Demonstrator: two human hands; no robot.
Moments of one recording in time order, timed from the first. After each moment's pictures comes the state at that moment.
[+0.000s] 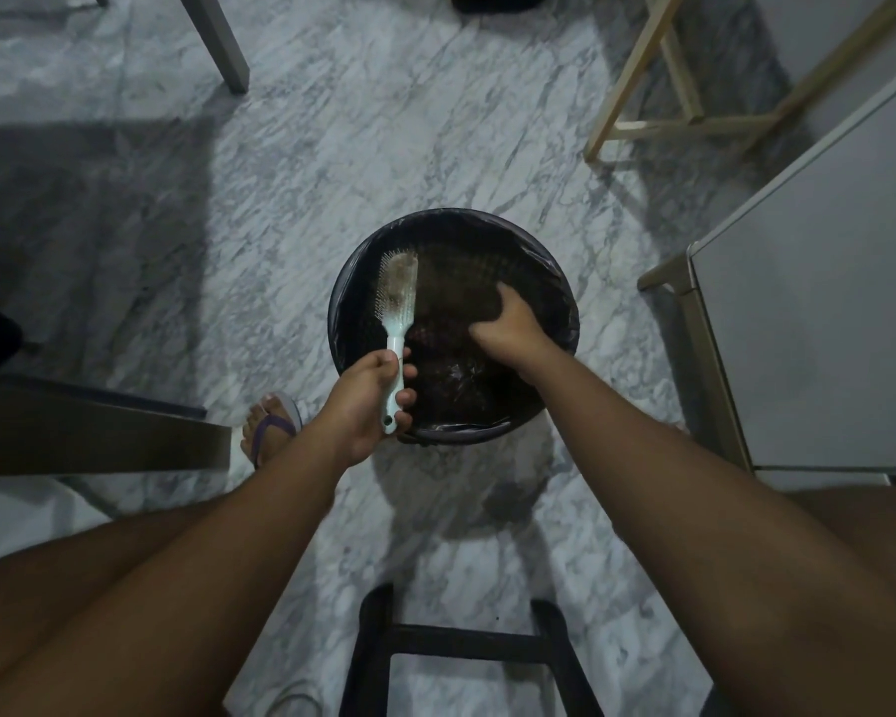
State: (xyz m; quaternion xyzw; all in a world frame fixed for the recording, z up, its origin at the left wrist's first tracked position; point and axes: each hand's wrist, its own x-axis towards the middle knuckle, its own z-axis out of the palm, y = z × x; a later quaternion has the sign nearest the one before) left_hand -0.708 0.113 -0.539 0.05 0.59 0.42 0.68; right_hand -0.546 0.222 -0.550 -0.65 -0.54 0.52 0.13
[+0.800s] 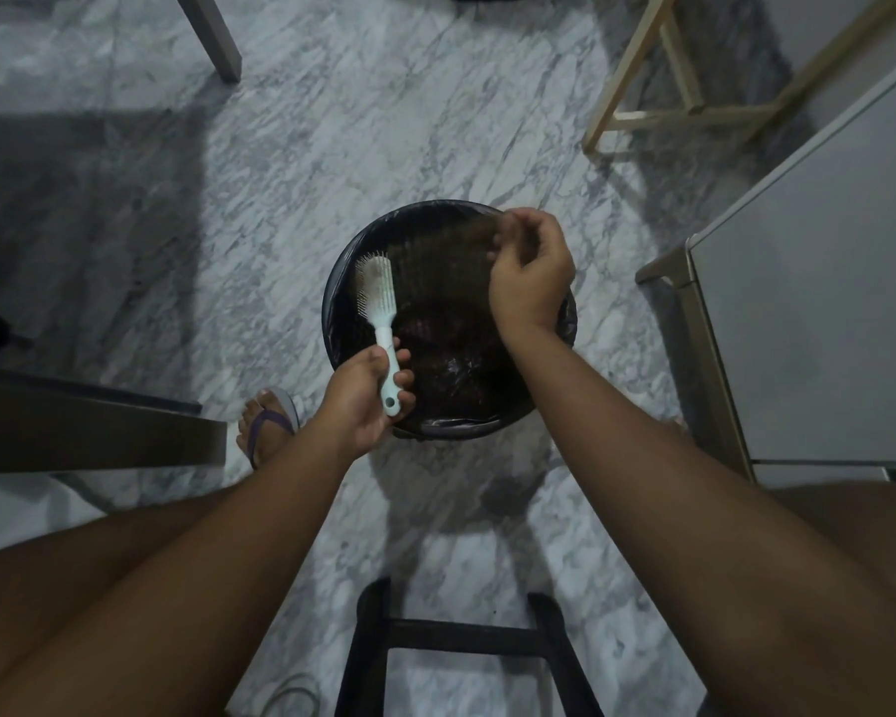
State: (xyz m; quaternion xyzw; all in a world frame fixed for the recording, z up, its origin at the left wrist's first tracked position) left_hand -0.705 0.118 -0.548 -0.05 0.56 0.49 0.67; right_hand -0.563 0.238 -0.537 -0.59 -0.48 0.34 0.55
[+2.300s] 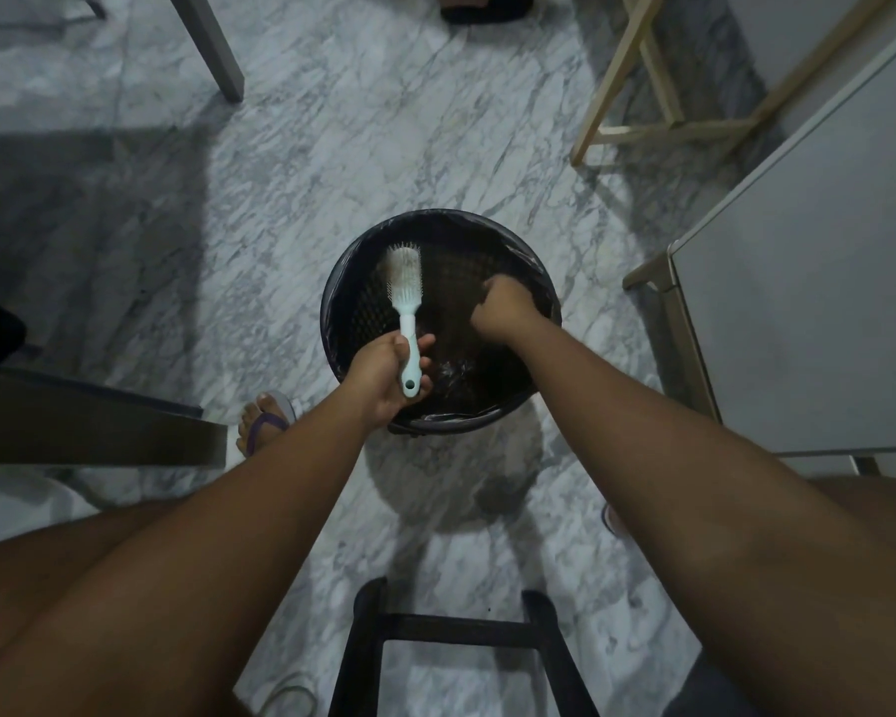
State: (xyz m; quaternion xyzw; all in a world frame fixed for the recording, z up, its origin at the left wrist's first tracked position) left_hand -0.682 0.139 -0.537 0.00 0.59 0.43 0.68; right_hand -0.541 0.236 -0.528 -0.69 -0.60 0.40 0.04
